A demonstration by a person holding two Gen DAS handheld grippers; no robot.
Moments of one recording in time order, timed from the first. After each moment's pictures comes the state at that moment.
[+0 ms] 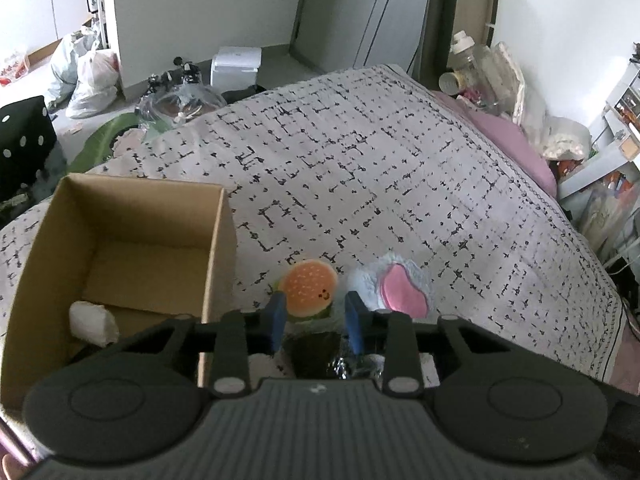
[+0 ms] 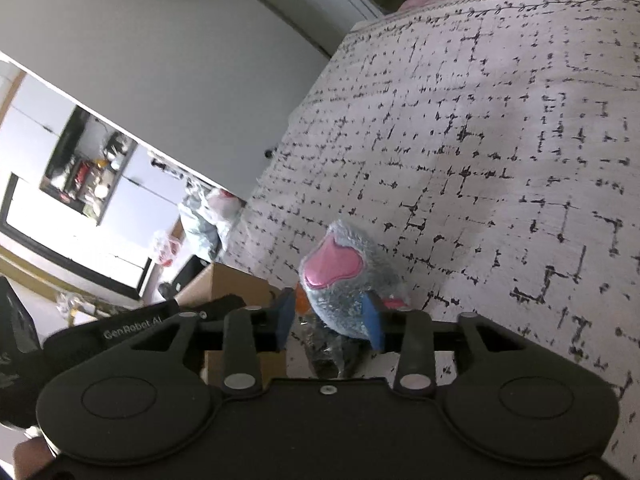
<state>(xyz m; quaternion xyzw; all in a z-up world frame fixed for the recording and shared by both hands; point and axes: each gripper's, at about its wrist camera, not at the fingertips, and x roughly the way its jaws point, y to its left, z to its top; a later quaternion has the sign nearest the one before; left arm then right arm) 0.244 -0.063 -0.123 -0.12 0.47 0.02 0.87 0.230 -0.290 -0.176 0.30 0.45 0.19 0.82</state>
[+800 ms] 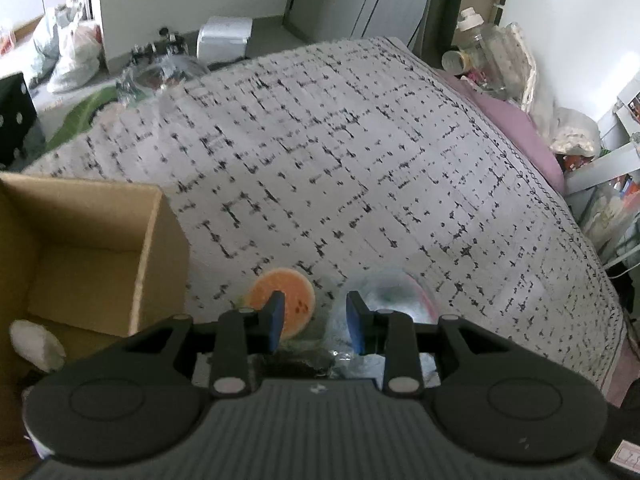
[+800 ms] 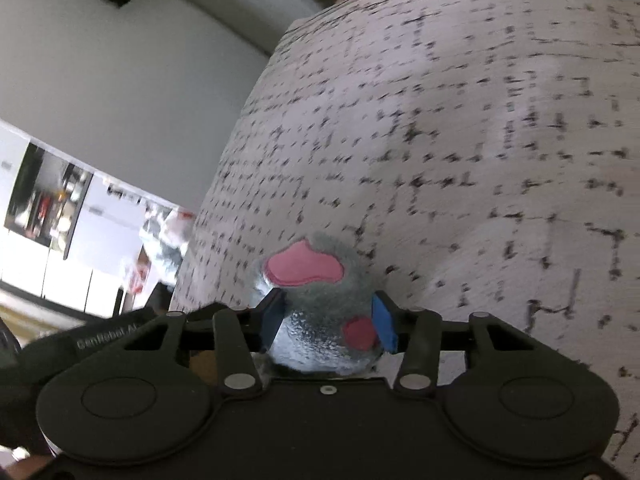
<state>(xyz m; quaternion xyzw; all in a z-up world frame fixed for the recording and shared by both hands) 0.296 -0.076 -0.156 -0.15 0.50 0.01 0.85 0.264 -0.314 -0.212 0.35 0.46 0.11 0.81</state>
